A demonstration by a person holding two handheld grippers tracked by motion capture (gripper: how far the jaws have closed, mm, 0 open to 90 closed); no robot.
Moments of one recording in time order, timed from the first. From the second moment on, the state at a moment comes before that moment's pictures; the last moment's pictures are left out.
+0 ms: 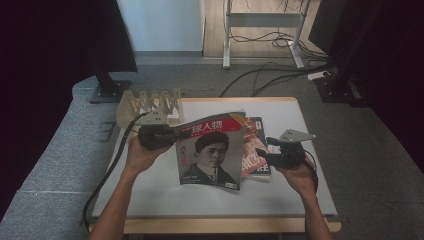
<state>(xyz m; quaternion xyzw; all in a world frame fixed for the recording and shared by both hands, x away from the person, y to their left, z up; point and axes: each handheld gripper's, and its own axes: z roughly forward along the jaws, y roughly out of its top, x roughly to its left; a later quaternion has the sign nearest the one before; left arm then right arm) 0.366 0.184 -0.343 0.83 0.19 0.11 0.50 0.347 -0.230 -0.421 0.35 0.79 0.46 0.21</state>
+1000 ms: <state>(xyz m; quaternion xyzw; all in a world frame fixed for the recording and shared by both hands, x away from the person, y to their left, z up) 0.366 0.192 -0.341 0.83 0.21 0.09 0.51 0.343 -0.286 -0.513 0.49 0.77 0.35 0.23</state>
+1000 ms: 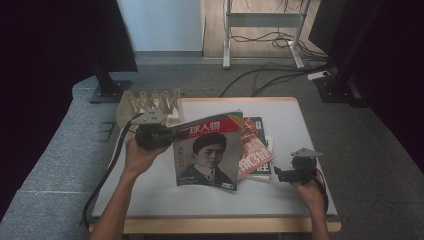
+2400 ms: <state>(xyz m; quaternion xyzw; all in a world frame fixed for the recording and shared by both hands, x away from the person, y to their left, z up) 0.344 0.253 -0.313 0.80 0.27 0.13 0.52 0.340 -0.290 -0.537 0.49 0.77 0.33 0.23</state>
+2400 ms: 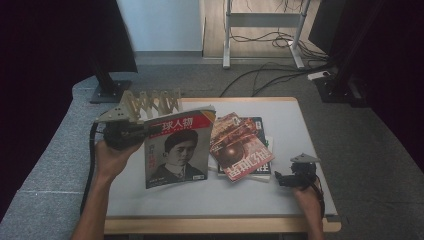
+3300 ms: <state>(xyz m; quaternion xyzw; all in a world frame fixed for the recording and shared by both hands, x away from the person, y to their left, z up) 0.338 0.305 -0.287 0.77 0.34 0.19 0.50 0.341 -0.290 -0.537 0.50 0.77 0.33 0.23</state>
